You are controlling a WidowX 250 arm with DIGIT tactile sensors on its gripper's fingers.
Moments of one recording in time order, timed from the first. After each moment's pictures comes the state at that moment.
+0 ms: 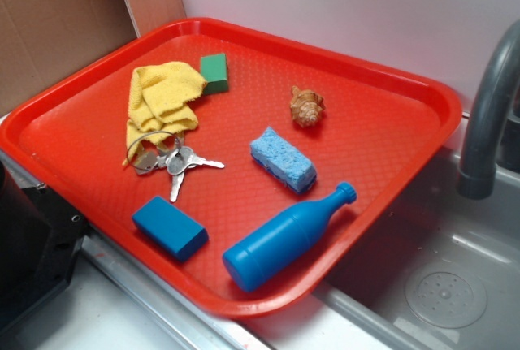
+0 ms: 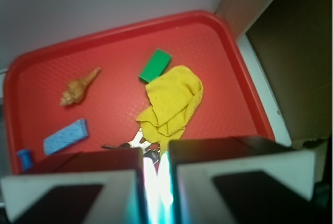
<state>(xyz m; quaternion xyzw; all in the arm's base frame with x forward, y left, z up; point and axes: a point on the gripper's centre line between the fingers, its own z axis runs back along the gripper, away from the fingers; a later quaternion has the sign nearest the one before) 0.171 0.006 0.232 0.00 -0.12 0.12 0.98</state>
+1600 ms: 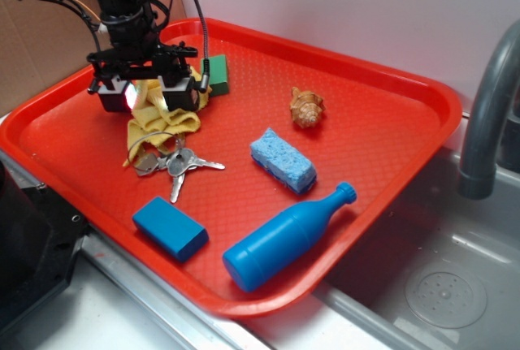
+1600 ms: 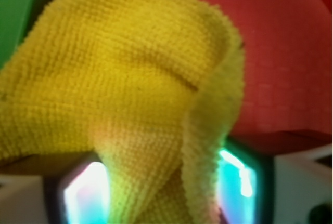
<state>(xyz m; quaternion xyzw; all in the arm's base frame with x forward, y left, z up) 0.215 0.072 0.013 0.01 -0.03 0.35 0.94</state>
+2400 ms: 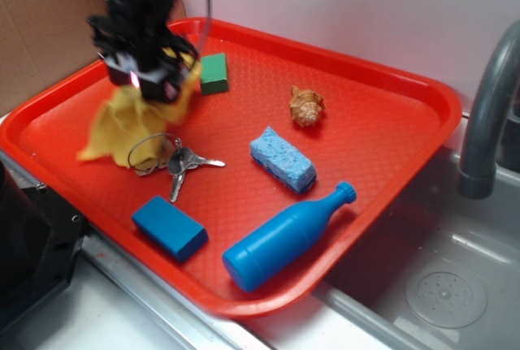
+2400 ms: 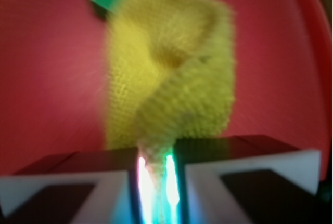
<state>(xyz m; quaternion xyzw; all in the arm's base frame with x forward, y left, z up) 0.186 0.025 0.092 0.06 -0.03 0.15 0.99</state>
